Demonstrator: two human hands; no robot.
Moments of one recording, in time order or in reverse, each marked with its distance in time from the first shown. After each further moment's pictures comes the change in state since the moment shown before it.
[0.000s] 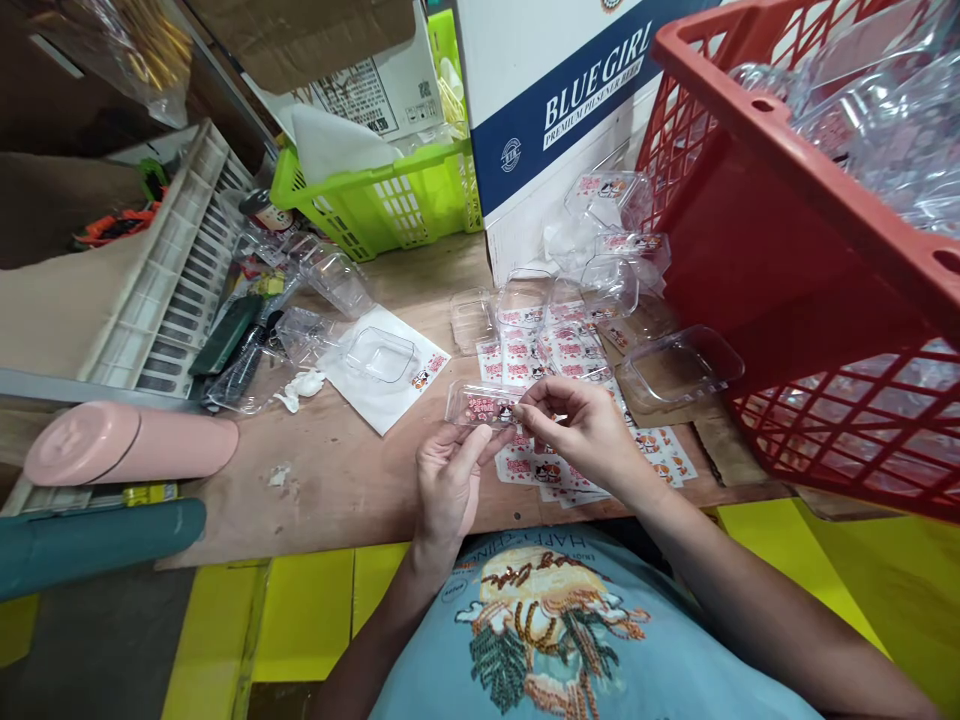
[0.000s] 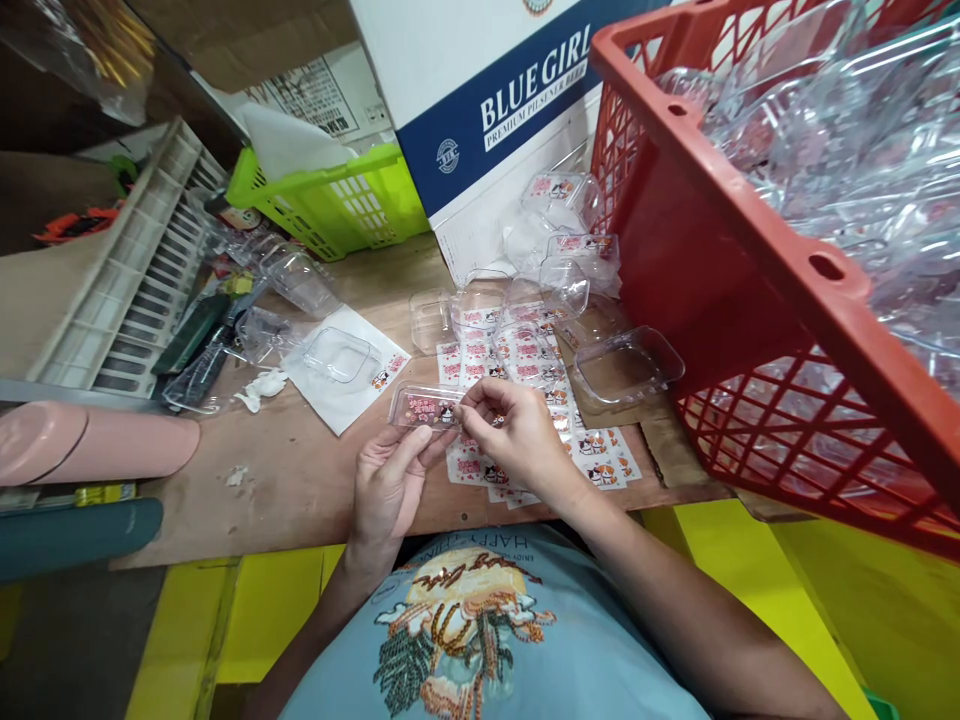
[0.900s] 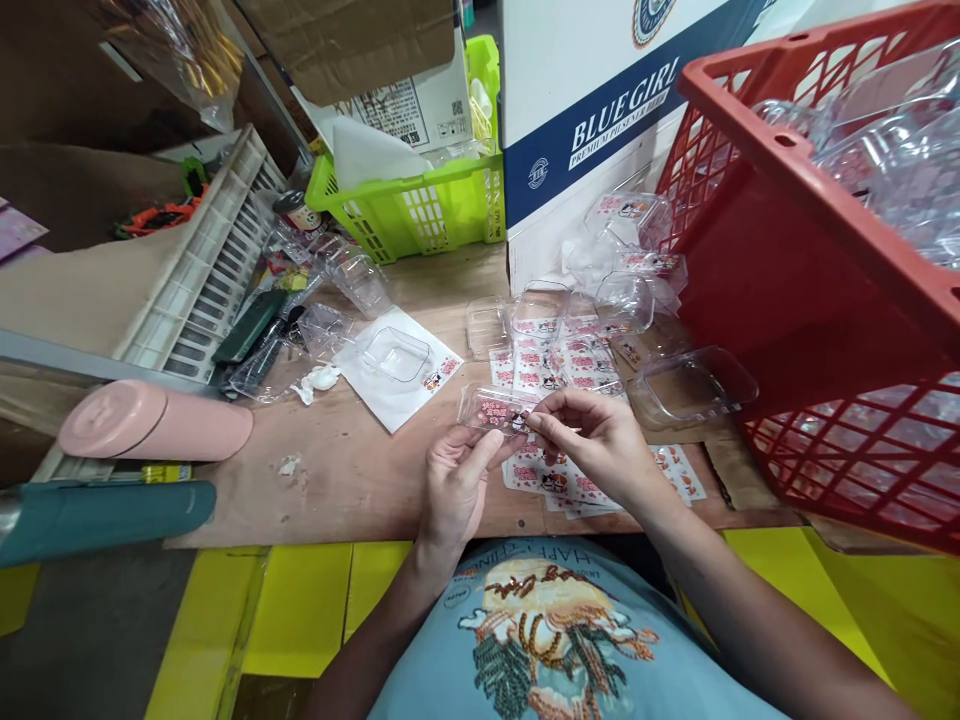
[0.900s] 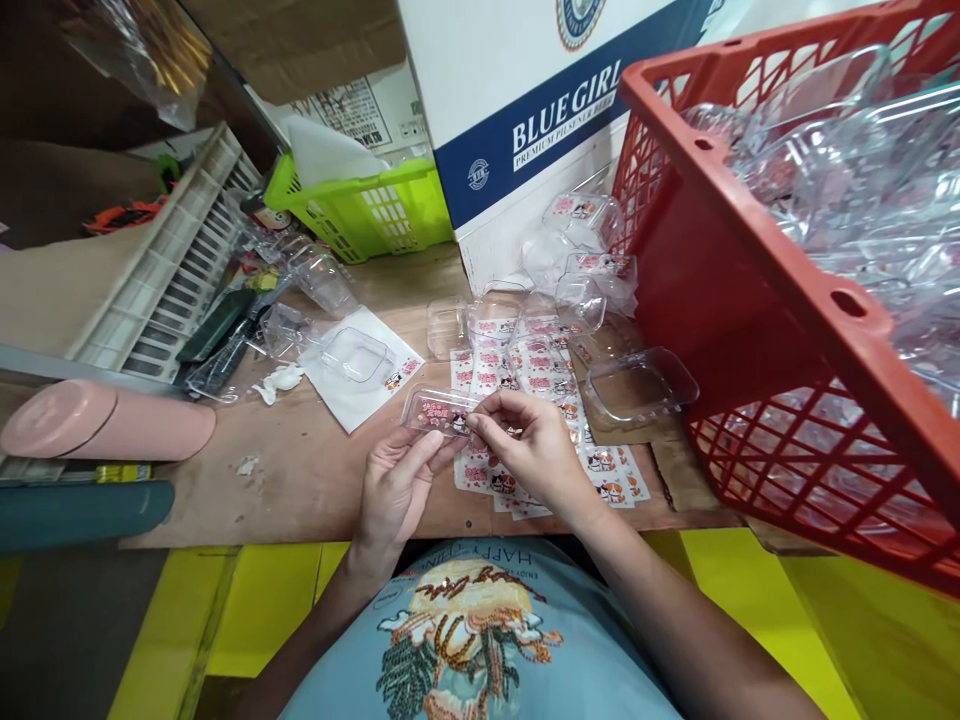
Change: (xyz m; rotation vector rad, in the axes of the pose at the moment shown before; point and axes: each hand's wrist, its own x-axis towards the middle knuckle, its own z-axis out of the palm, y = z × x) left_hand -0.003 0.002 0.000 -0.030 -0.075 0.020; right_hand -0.004 -0.001 -0.002 0.137 -0.026 0.040
